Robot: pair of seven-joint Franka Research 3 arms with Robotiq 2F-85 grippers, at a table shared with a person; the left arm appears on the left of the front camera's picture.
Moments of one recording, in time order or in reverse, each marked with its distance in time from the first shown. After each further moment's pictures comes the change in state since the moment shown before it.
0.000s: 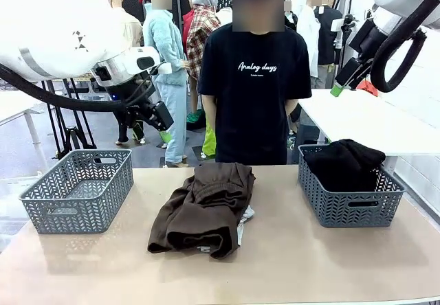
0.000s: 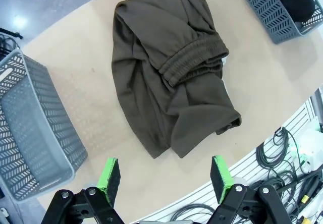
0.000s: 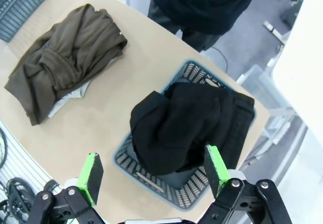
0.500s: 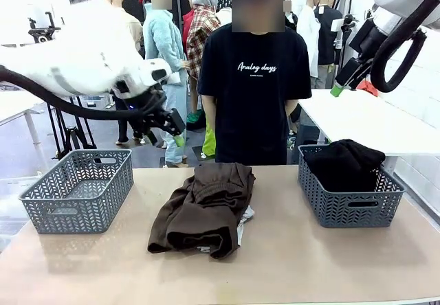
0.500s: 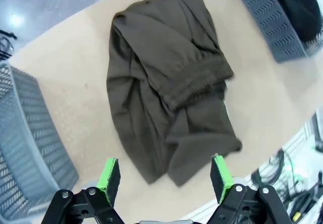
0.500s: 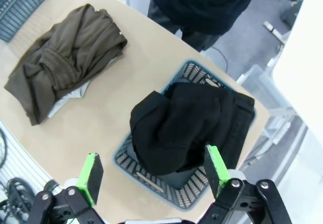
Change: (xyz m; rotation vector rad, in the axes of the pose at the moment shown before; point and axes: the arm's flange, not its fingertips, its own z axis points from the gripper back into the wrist) left arm 0.036 0.015 -0.059 -0.033 -0.023 0.071; right arm 0.000 0.000 0.000 0.000 0.000 0.000
